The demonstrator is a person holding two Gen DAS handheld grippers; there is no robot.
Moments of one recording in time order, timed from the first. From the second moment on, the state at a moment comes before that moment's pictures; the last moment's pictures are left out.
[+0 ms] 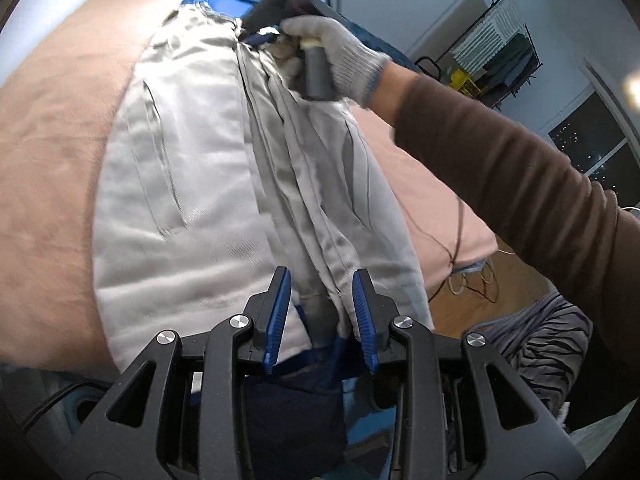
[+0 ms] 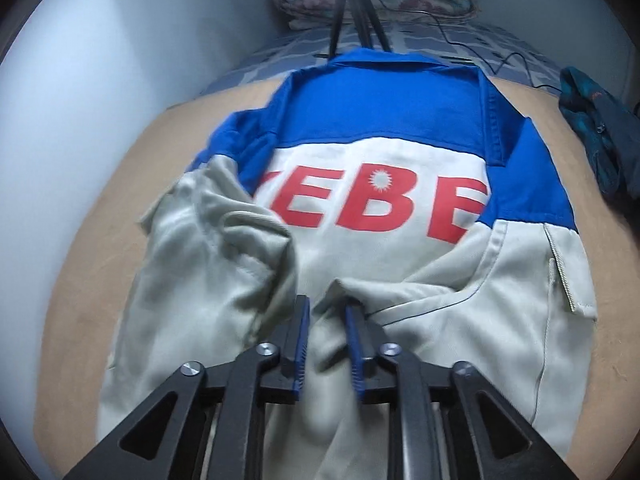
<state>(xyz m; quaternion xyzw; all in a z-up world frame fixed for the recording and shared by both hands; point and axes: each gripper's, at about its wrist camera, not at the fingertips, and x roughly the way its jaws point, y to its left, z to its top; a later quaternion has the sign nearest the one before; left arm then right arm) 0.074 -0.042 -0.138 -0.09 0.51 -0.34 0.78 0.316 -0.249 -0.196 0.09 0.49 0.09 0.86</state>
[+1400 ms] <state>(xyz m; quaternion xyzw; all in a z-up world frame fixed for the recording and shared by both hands) 0.101 0.026 -0.191 -0.08 0.53 -0.30 0.79 -0.118 -0.254 -0.175 -0.01 0.50 0.28 0.82</state>
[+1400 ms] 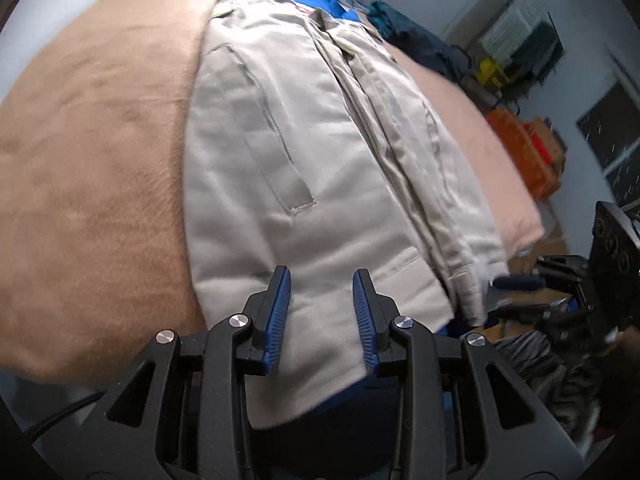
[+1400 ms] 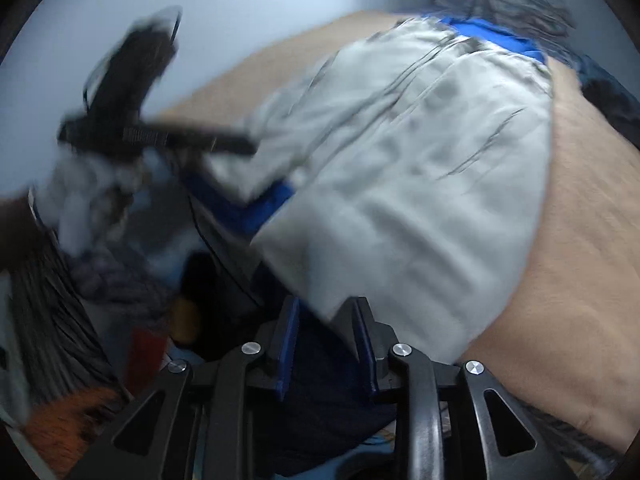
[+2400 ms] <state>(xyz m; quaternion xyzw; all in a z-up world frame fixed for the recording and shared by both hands) 0.064 -0.072 -0.155 0.04 0.50 -0.39 0.78 -0.083 -0.365 -0.222 0.30 0.51 0.23 0.78</state>
